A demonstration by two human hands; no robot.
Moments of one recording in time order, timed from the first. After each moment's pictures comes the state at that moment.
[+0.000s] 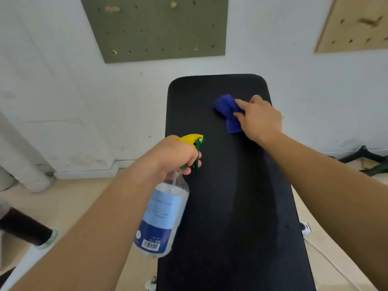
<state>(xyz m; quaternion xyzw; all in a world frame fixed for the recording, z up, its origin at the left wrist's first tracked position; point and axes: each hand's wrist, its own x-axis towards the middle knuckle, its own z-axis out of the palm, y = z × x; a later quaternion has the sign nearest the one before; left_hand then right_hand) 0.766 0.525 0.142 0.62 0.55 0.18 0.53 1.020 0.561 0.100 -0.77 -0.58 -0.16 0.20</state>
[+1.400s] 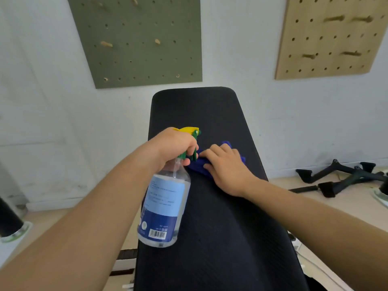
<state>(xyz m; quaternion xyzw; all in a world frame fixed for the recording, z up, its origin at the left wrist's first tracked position) 0.784 0.466 0.117 0.68 0.51 0.23 0.47 0.959 0.439 0.003 -0.61 -0.73 -0.15 0.25</state>
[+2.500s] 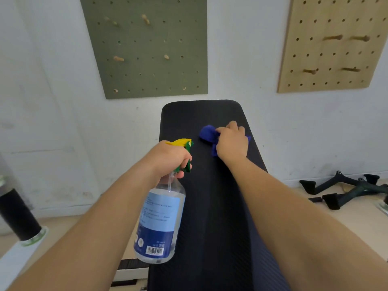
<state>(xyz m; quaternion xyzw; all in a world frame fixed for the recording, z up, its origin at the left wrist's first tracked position) 0.750 0.464 0.119 0.65 0.53 0.28 0.47 0.964 0.518 0.059 -0.79 -0.50 -0.17 0.30</state>
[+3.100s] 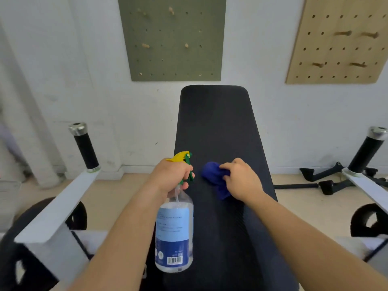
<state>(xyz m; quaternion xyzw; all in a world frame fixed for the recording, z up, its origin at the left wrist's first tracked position) 0.673 0.317 0.060 0.55 0.55 0.32 0.55 0.891 0.314 -0.020 -0.74 -0.63 -0.02 0.23</state>
